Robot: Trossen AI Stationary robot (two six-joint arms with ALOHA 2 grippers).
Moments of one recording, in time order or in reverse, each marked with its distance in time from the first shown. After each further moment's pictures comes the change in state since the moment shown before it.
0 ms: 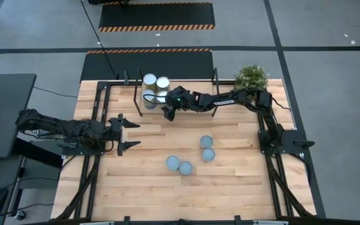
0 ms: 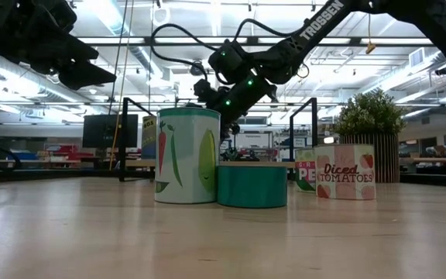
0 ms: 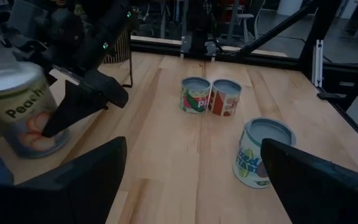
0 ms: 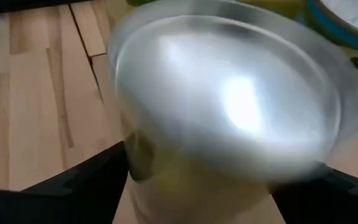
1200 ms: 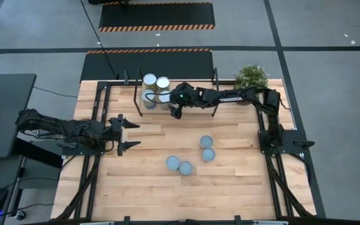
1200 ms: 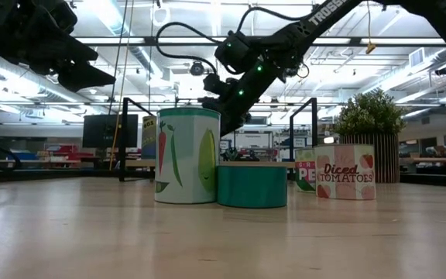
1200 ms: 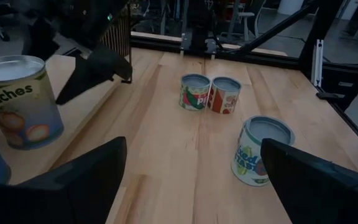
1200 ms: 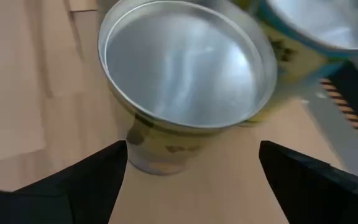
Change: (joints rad) left arm 0.000 0.000 0.000 -0.012 0.003 -0.024; right arm -0.014 -0.109 0.000 -0.240 0.054 -0.114
